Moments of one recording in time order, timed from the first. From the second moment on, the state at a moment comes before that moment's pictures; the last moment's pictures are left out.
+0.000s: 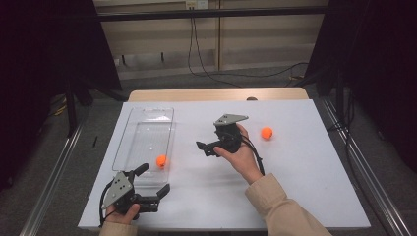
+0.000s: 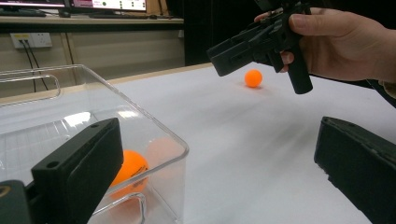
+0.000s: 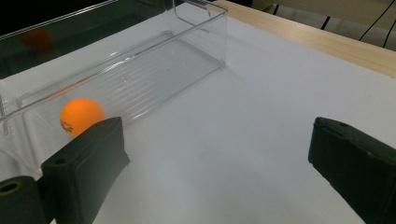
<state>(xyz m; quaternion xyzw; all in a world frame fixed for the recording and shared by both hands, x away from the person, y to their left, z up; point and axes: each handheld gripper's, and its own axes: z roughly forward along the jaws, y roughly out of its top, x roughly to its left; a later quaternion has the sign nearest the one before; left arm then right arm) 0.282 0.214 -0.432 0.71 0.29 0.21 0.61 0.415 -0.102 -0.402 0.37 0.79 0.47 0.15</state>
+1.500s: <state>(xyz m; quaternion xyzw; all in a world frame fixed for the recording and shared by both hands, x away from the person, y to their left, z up) 0.281 0.214 -0.432 0.71 0.29 0.21 0.61 0.414 -0.127 -0.411 0.39 0.78 0.46 0.15</state>
